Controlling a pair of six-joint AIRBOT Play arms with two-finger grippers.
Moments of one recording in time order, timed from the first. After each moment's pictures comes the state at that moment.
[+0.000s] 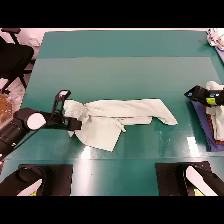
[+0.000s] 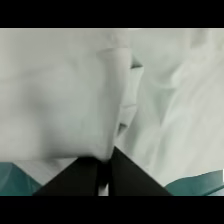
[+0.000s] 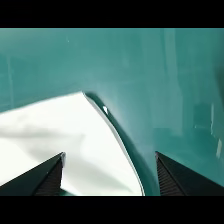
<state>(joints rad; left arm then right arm) -0.45 -0.85 0.70 1.33 -0.98 -1.73 -0.39 -0.92 0.89 -1.10 1.11 1.39</state>
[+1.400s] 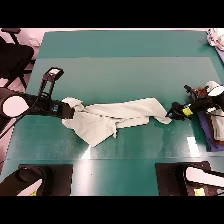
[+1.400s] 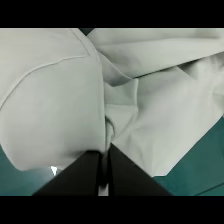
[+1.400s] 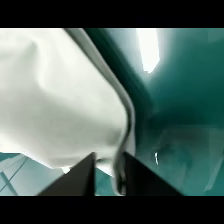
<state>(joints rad) -0.45 -0.85 0.97 1.46 -1.18 -1.69 -0.30 -1.32 0.86 -1.05 1.28 1.39</state>
